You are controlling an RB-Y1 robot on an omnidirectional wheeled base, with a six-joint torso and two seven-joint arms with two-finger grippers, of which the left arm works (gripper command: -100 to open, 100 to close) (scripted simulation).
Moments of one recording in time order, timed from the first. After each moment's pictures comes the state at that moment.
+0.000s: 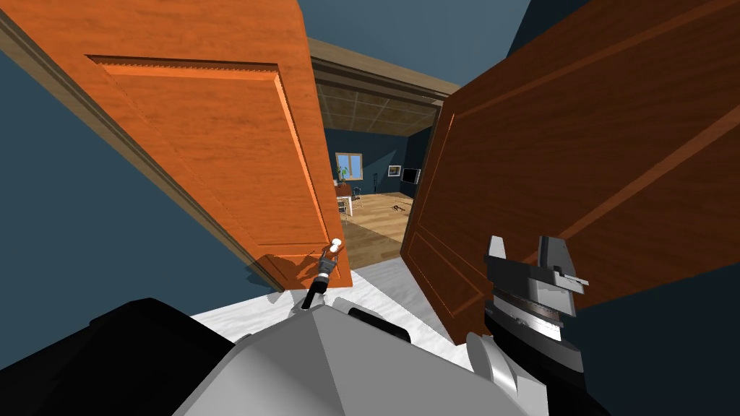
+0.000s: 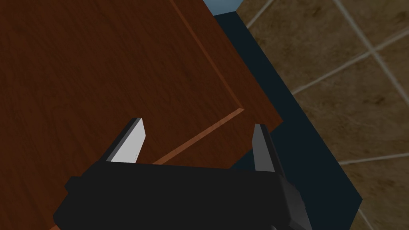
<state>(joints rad) 0.08 0.25 -0.03 -0.83 0.48 -0.82 0.70</state>
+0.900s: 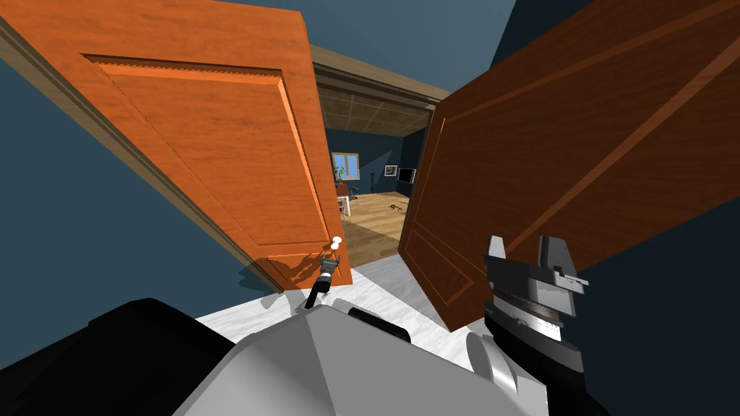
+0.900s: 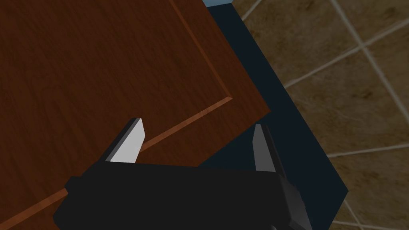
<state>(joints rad) 0.08 0.23 -0.07 -0.85 0.57 -0.82 0.92</state>
